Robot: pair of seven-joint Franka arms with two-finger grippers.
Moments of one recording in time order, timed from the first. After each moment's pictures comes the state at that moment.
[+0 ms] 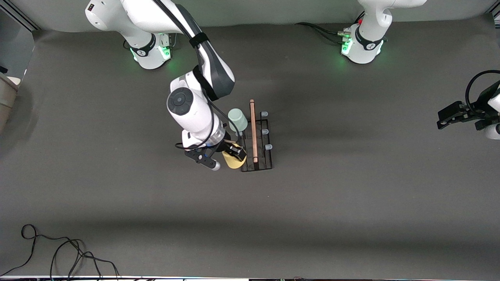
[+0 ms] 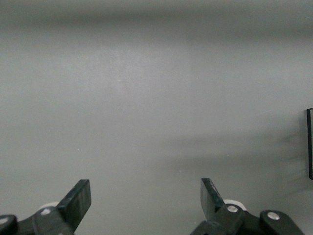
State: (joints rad) left arm -0.10 0.07 0.11 -1.54 0.00 1.64 0.06; right arm 1.02 0.57 -0.47 -1.63 0.52 2.31 0.85
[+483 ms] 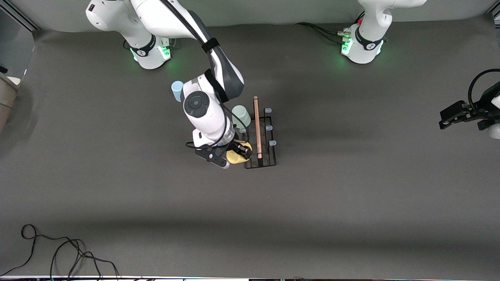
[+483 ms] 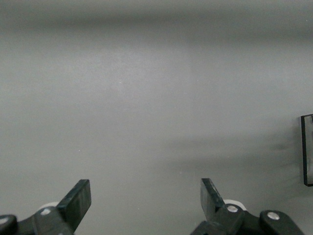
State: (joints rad) left arm -0.09 0.07 0.11 -1.53 0.00 1.64 0.06; right arm 1.05 0.63 -0.47 -1.62 0.52 2.32 0.86
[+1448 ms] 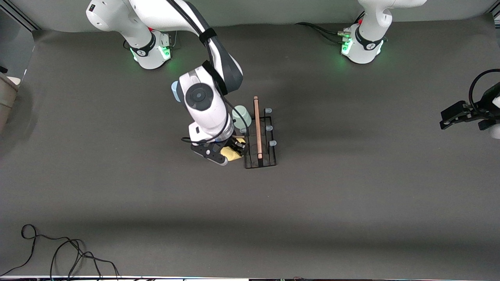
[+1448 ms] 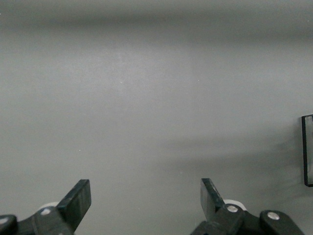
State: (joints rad) left arm -0.09 0.07 0.11 -1.53 0.00 1.64 0.06; right arm 1.07 0.58 -0.51 -1.58 0.32 2.17 0.99
